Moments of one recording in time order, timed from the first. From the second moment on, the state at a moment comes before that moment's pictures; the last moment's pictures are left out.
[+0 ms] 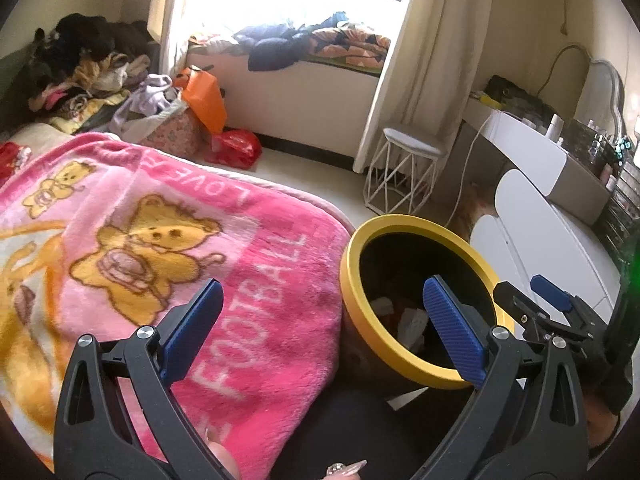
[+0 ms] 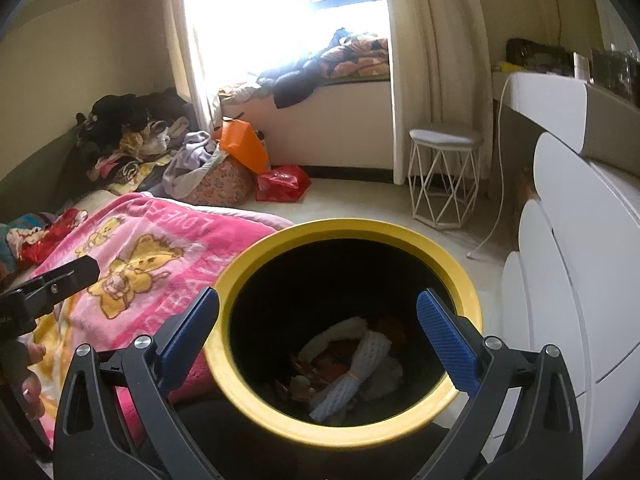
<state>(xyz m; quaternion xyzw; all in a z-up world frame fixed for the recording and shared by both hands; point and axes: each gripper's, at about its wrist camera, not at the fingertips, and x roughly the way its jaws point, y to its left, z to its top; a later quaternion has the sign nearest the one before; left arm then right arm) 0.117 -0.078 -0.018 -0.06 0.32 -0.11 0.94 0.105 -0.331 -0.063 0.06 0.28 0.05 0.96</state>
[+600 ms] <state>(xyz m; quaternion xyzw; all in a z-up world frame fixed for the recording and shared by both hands) 0.080 -0.066 -0.006 -0.04 0.25 -0.08 0.97 0.068 -0.317 -0.055 0.04 0.17 0.05 0.98</state>
